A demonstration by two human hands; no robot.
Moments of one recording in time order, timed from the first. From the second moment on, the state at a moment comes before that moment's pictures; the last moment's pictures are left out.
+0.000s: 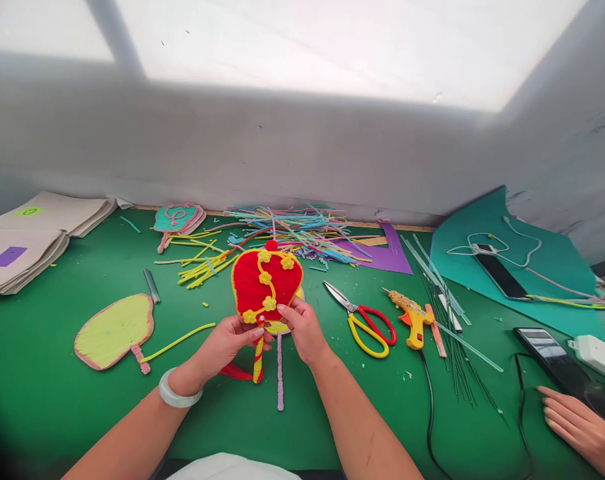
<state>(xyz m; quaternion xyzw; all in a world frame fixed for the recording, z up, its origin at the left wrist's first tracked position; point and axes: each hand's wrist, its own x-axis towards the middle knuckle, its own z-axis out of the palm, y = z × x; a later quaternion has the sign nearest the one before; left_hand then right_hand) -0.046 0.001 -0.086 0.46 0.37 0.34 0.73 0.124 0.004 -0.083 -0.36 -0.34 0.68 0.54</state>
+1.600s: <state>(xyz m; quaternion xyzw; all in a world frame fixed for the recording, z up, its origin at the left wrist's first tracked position) -0.042 -0.004 -0.086 0.53 0.43 0.33 0.65 0.126 0.011 -0.085 -0.35 -0.23 0.66 0.62</state>
